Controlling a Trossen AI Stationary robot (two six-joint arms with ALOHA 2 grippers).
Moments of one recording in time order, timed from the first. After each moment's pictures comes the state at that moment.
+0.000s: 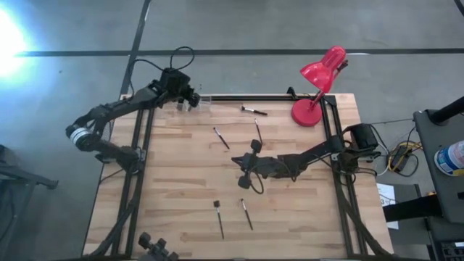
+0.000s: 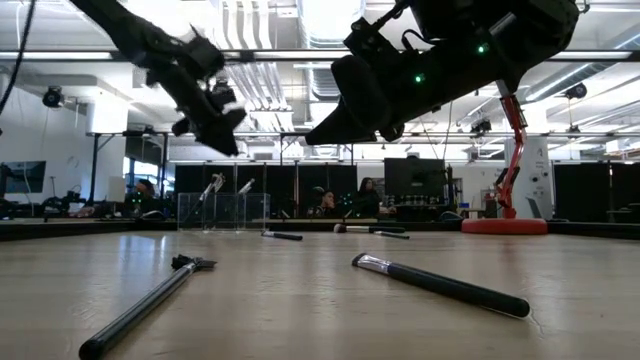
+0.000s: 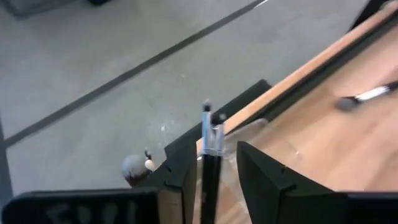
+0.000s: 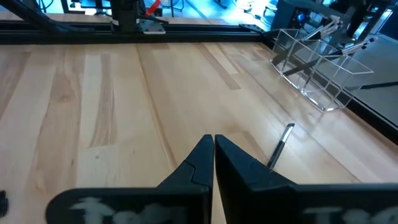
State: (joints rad) left arm 0.85 1.34 0.93 -0.18 -0.13 0.02; right arm 0.18 1.80 0.84 0.58 0.52 0.10
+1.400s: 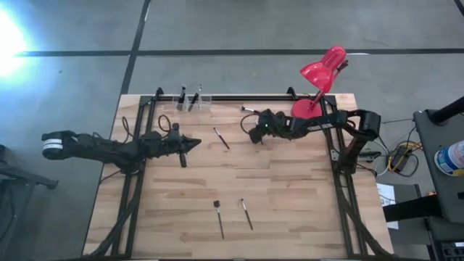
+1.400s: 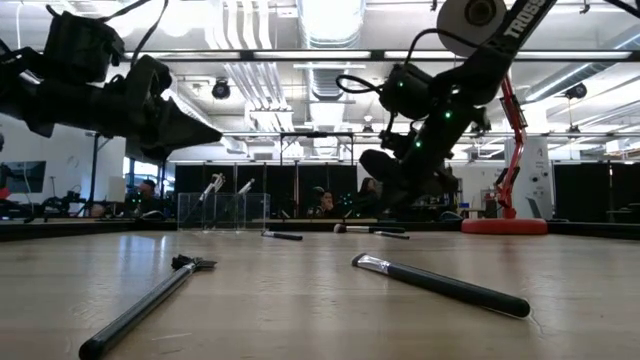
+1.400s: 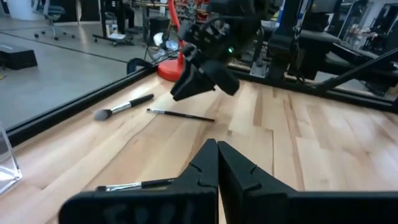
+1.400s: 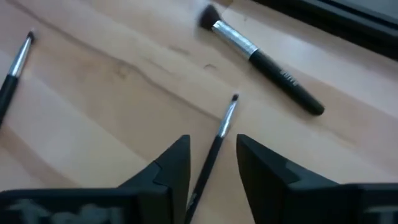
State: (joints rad) left arm 0.21 0.94 0.06 0.80 -0.07 -0.14; right arm -0.36 1.72 0.83 0.03 0.35 0.52
